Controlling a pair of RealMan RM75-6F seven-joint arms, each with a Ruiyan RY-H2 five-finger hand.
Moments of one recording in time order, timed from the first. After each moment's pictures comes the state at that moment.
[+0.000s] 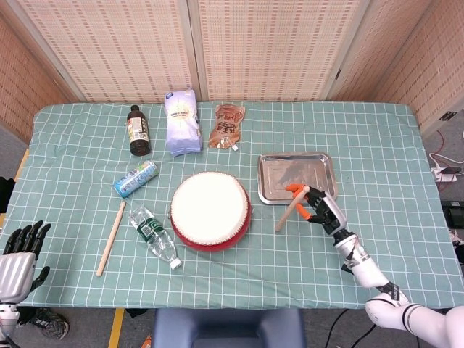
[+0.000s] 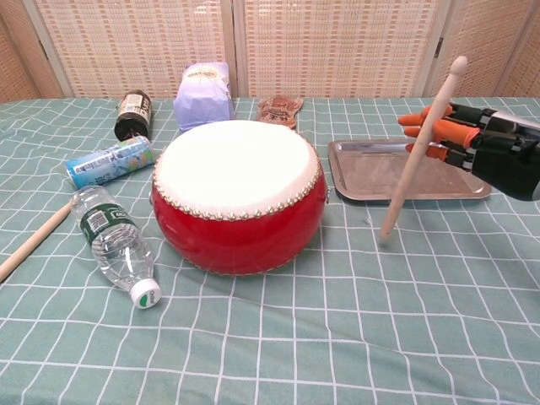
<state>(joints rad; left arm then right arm) -0.08 -1.19 -0.02 -1.52 1.45 1.45 0.12 0.54 -1.61 0.09 -1.04 -1.57 1.14 1.67</state>
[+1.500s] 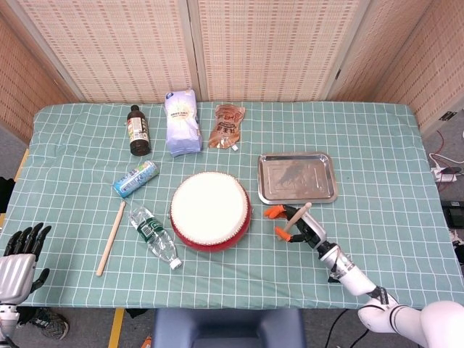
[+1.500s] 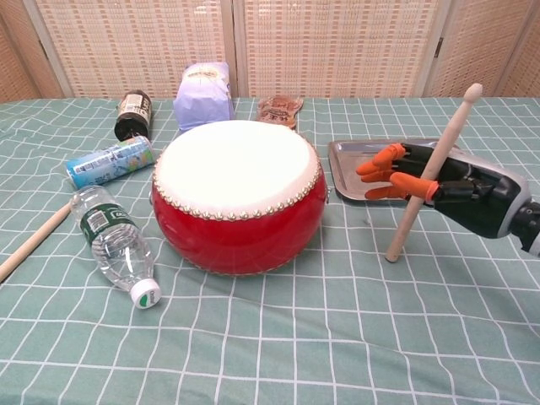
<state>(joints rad) -0.08 -1.19 -0.02 -1.50 1.45 1.43 0.11 0.58 -1.71 -0.04 -0.94 -1.66 1.20 1.64</state>
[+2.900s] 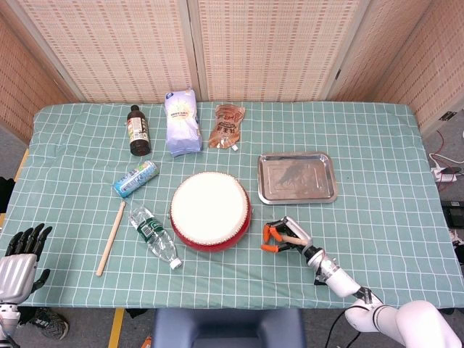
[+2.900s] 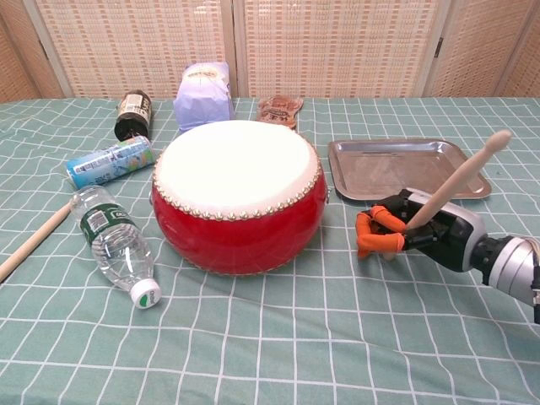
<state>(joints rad) -0.08 -1.20 -0.02 -1.49 1.44 1.41 0.11 0.61 -1.84 -0.08 -0.80 -1.64 1.11 1.58</state>
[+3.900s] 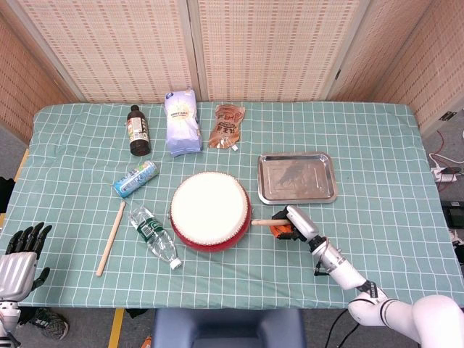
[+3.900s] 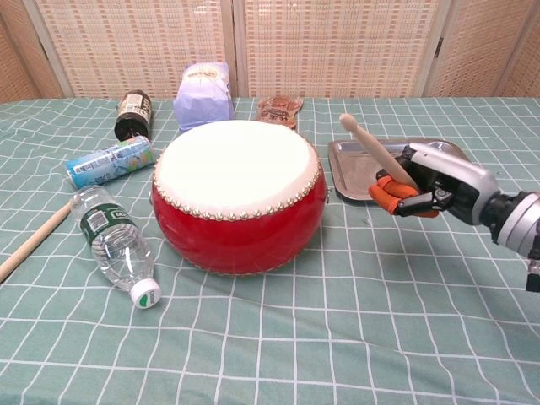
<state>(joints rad) -0.09 -1.21 -0.02 -1.46 1.43 1.40 0.10 0.63 -1.70 0.00 -0.99 -1.61 1.15 0.98</state>
